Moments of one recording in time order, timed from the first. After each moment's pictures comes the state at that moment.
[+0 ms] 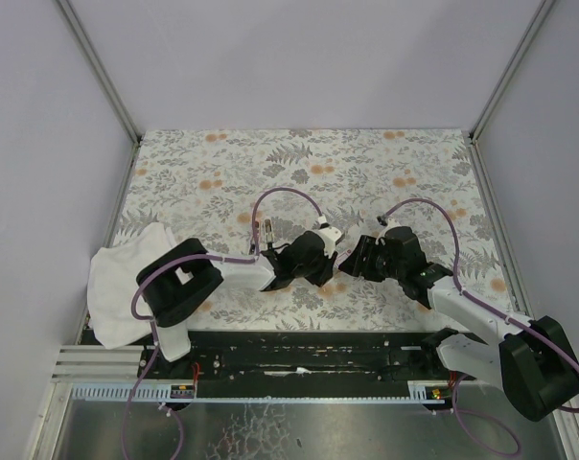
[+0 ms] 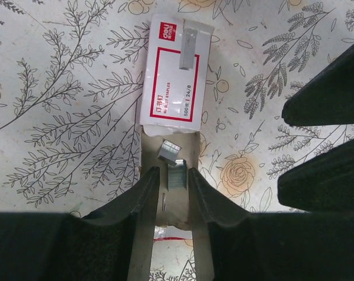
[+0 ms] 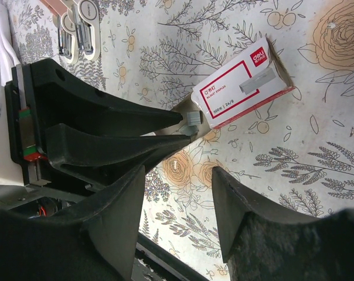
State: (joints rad) left arm -0.94 1.81 0.89 0.23 0.03 -0.28; right arm 0.48 1.08 0.44 -0.03 -0.25 0.71
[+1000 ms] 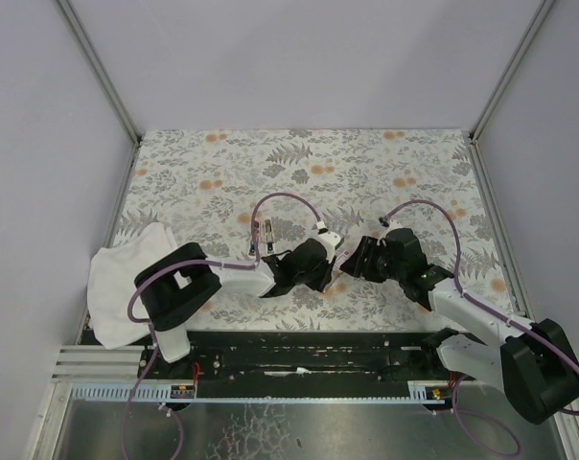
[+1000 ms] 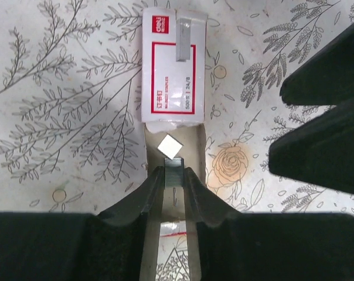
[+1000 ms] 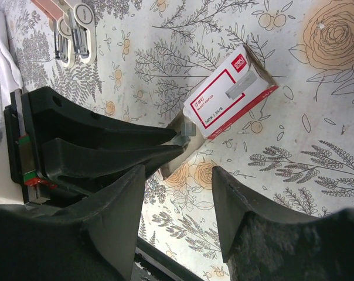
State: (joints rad) left arm -0.99 1.80 0.87 0.22 -0.05 -0.34; right arm 0.48 1.07 0.42 -0.03 -0.23 0.71
